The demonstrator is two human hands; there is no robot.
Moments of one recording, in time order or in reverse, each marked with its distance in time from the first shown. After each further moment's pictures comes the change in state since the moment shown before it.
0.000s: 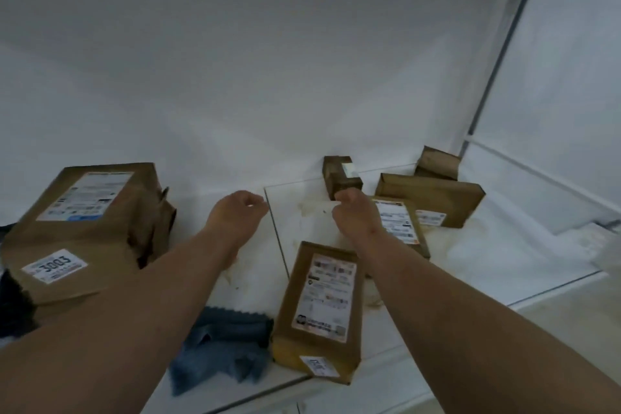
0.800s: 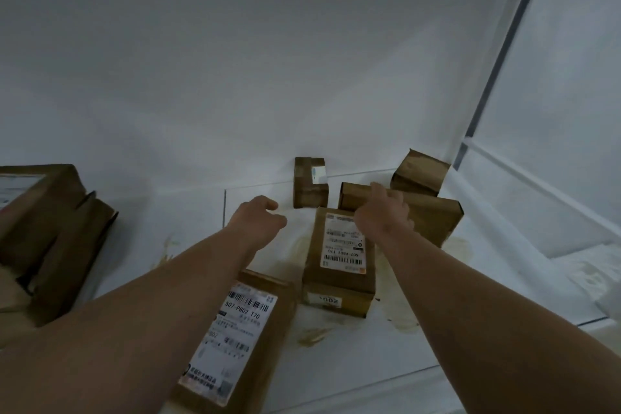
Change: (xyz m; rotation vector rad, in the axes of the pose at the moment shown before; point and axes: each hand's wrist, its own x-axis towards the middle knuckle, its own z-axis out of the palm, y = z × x) left_hand 0.036 0.069 0.150 0.077 -0.086 -0.080; right_hand 0.121 0.089 -0.108 -0.335 0.018 0.036
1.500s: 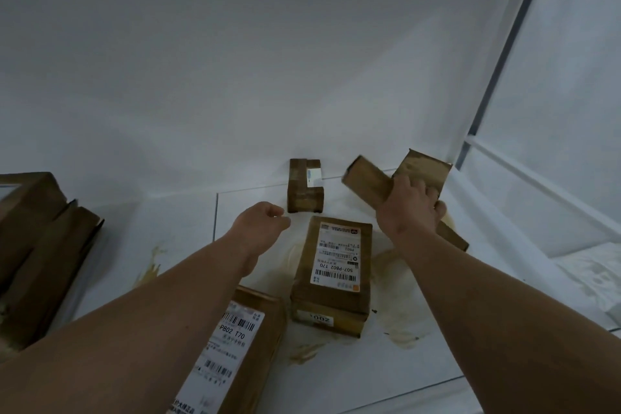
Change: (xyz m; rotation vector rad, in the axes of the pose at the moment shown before) left_hand 0.018 0.011 0.023 -0.137 -0.045 -0.050; right_hand 0.042 0.027 -0.020 -0.188 0.279 -0.079
